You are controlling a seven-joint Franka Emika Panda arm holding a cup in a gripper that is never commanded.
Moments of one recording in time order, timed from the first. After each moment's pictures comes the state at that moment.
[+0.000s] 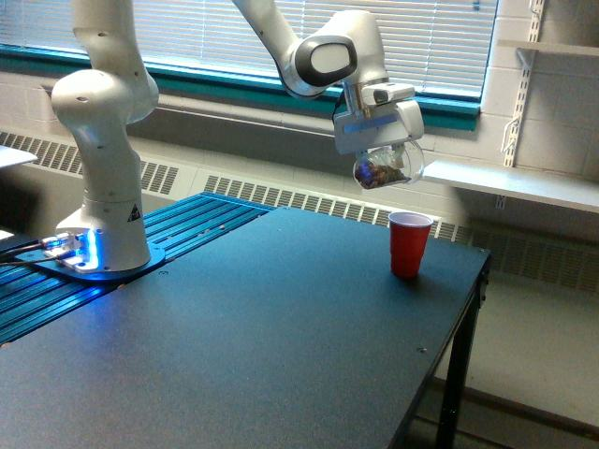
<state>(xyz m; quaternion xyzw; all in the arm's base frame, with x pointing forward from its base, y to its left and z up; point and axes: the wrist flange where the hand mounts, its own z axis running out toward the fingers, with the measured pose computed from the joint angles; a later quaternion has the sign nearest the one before) 0.465 0.206 0.350 0.97 0.19 0.17 0.05</state>
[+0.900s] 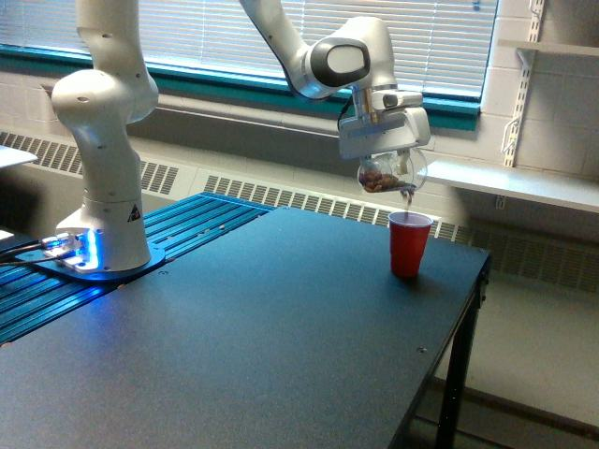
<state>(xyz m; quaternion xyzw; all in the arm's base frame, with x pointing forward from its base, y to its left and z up) 0.474 0.224 0.339 0.96 0.21 0.15 0.09</state>
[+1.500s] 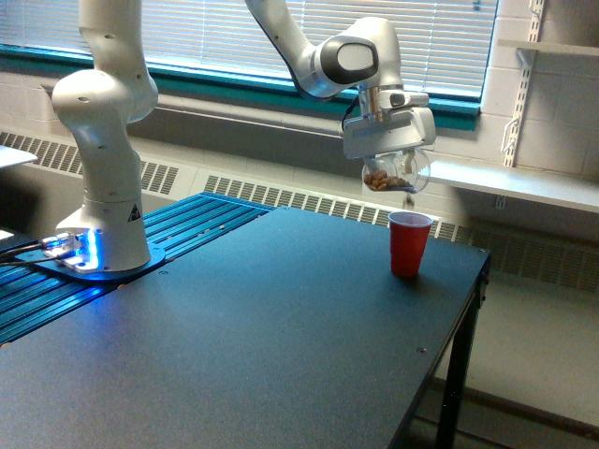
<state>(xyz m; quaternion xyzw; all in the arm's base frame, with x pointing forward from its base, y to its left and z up) 0.480 0.238 0.339 0.96 0.22 0.14 0.11</state>
